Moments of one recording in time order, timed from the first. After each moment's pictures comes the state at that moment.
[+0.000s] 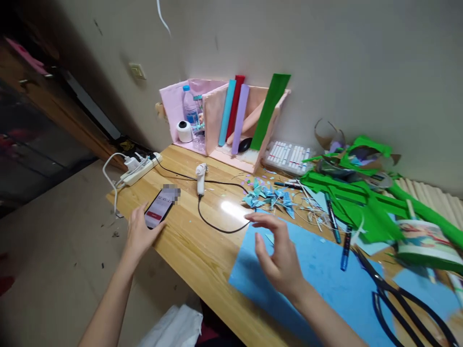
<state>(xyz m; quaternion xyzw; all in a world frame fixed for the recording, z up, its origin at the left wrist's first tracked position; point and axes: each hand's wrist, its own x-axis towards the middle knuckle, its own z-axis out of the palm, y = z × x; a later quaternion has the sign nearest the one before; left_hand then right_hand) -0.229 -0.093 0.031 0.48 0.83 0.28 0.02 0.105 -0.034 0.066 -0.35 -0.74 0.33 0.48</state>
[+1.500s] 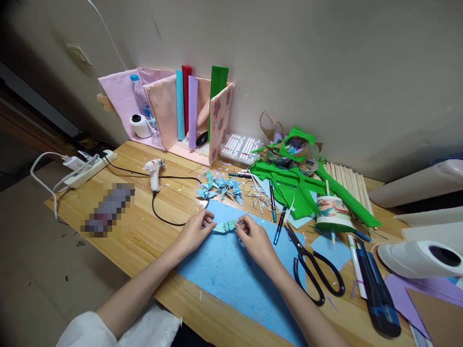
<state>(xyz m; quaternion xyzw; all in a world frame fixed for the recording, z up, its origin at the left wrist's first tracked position) 0.015 -0.018 0.019 0.61 0.62 0.28 0.39 0.211 -0.006 0.014 -0.56 -0.65 0.45 0.25</state>
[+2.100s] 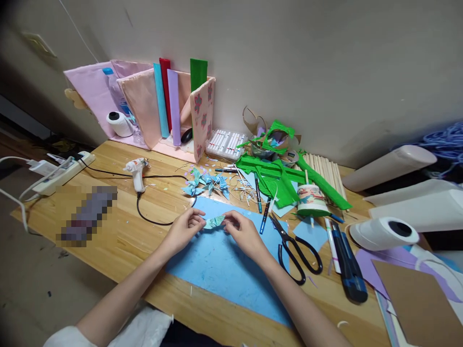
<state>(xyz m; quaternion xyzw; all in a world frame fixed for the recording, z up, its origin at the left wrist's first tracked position) 0.022 -0.019 0.022 0.51 0.59 0.34 0.53 0.215 -0.008 0.023 -0.52 -0.59 0.54 0.29</state>
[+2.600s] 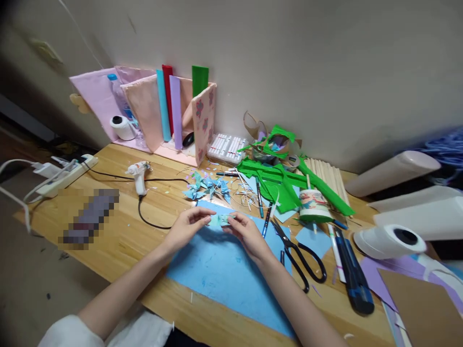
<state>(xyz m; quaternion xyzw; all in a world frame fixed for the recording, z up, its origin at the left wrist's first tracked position) 0.030 -0.003 0.047 0.51 0.49 0.39 0.59 0.214 0.001 0.025 -0.47 -0.37 0.70 0.38</state>
